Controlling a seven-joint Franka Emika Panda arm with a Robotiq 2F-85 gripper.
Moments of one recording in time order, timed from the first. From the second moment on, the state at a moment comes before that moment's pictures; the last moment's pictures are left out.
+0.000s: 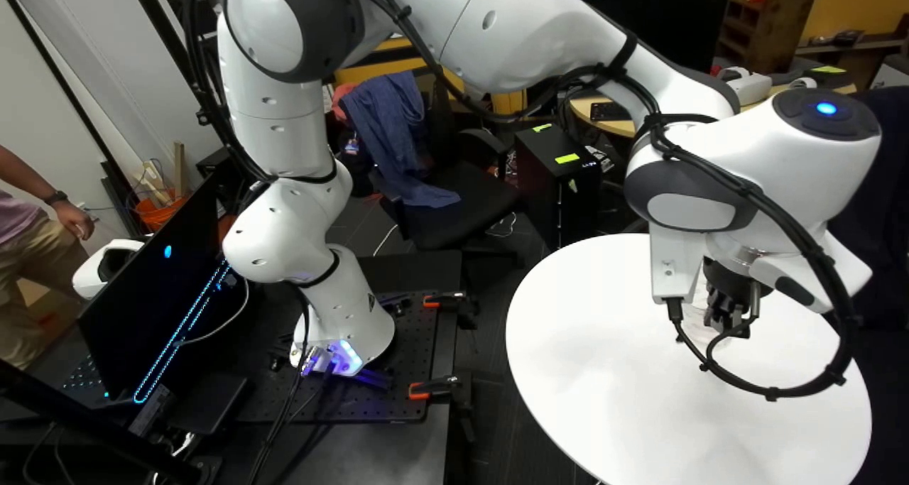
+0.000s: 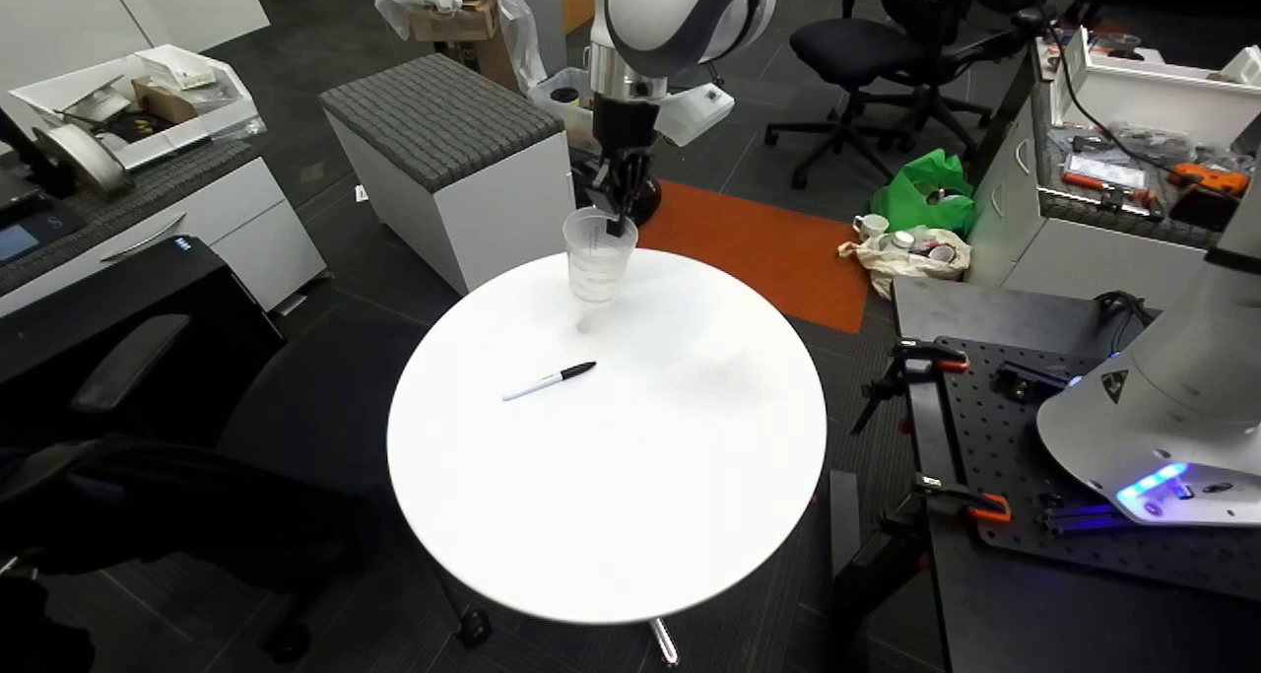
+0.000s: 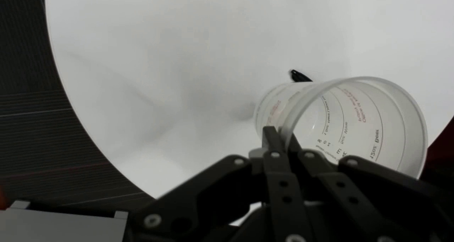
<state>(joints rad) -0.19 0.34 -0.05 -1.96 0.26 2.33 -0.15</state>
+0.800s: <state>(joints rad) -0.22 0.40 -0.08 -1.93 0.26 2.25 -0.11</state>
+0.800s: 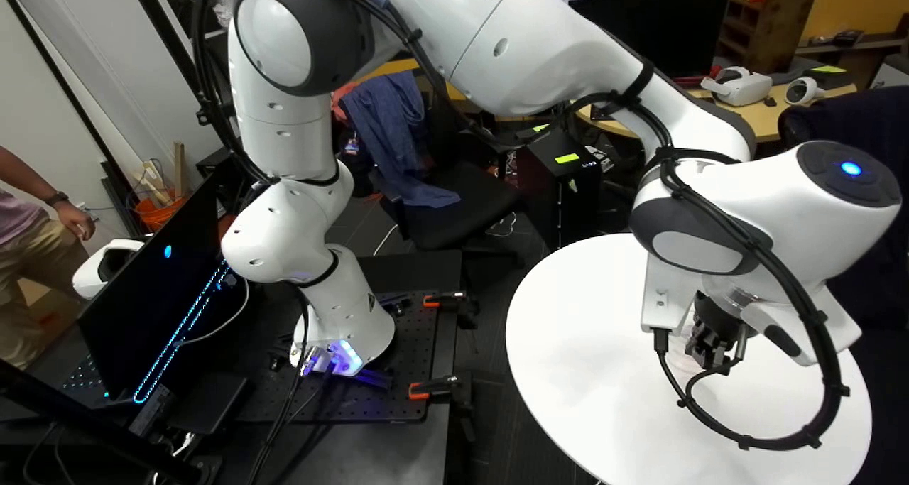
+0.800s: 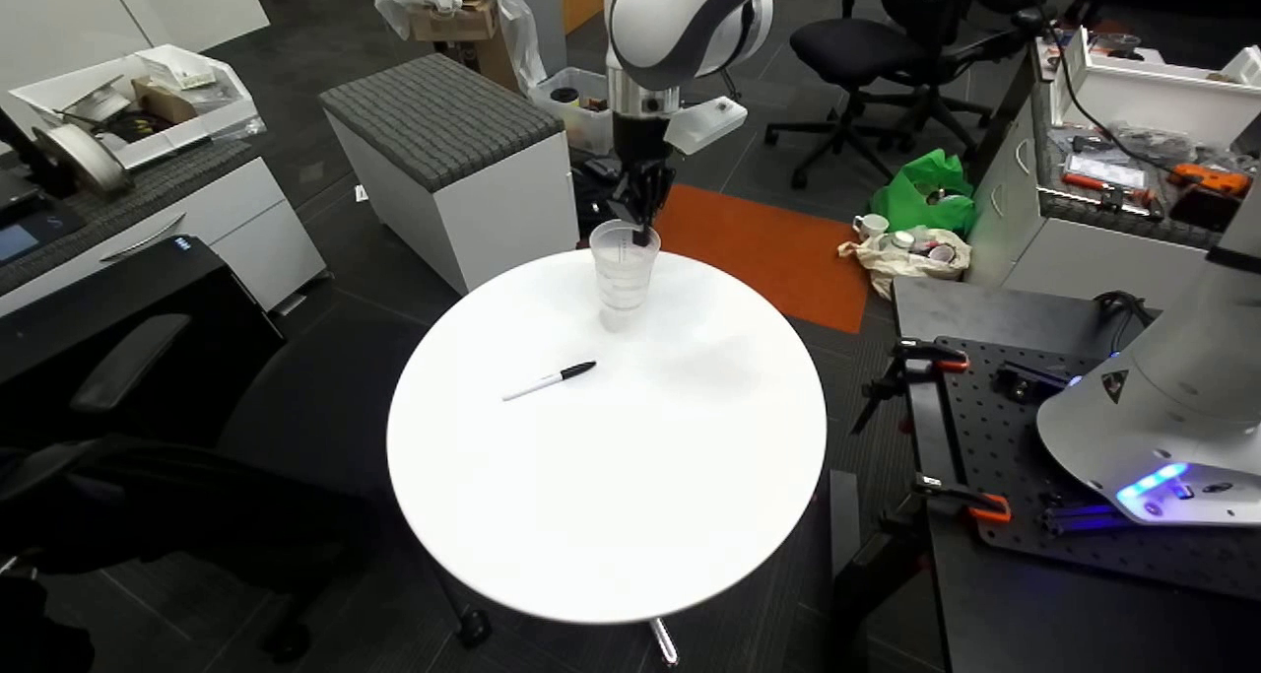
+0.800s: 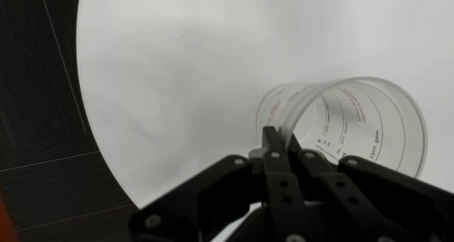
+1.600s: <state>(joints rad) -0.24 0.55 -0.10 -1.80 0.26 2.18 0.03</state>
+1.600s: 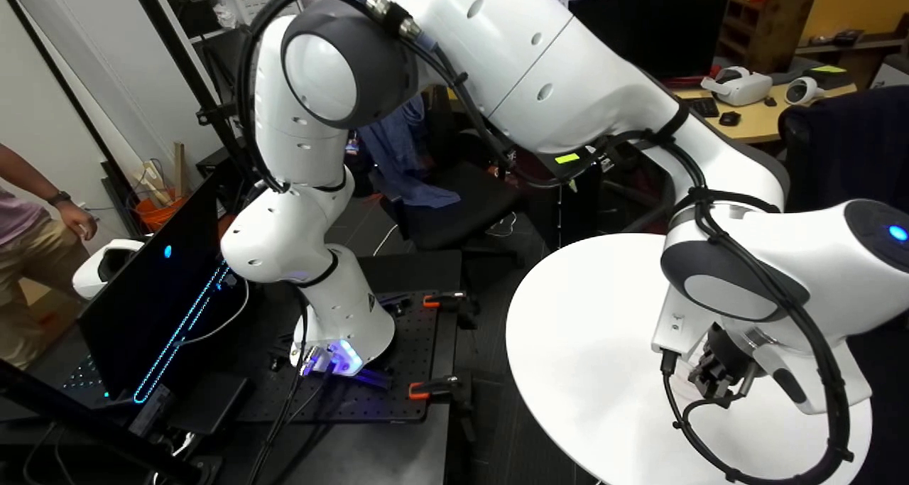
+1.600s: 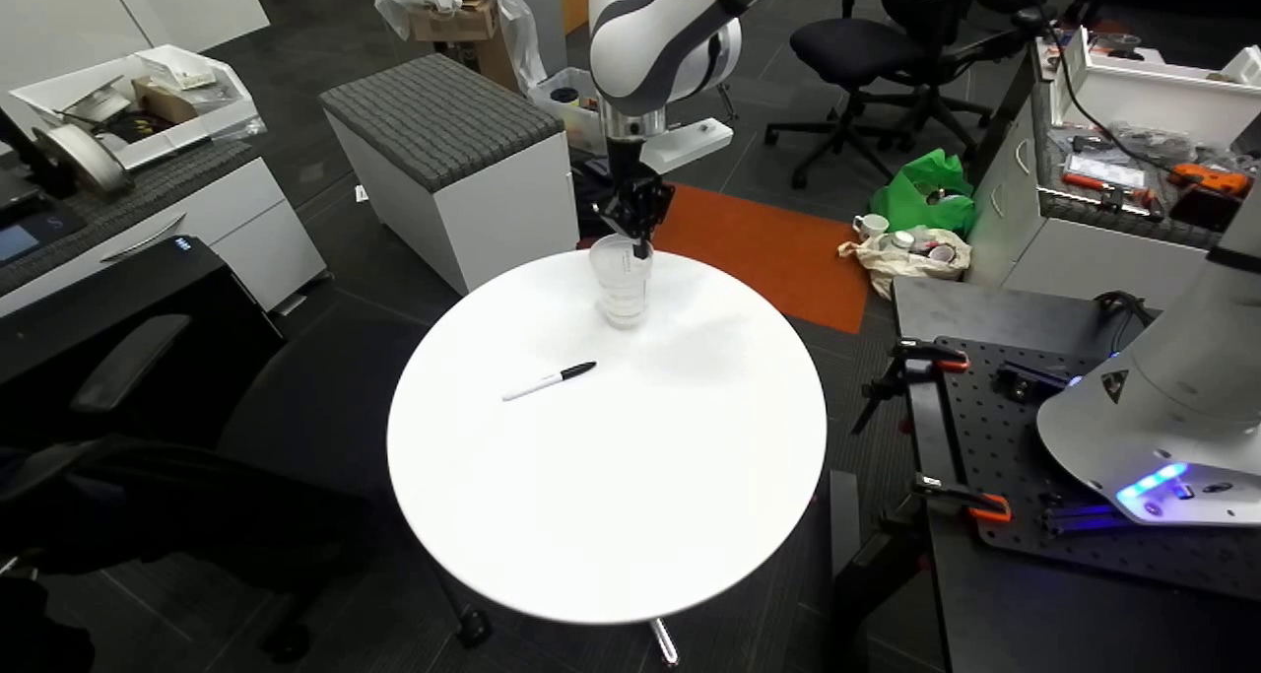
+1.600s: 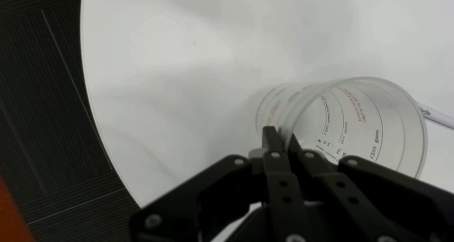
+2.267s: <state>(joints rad) -0.25 0.62 -0.10 -1.71 0.26 2.17 0.09</state>
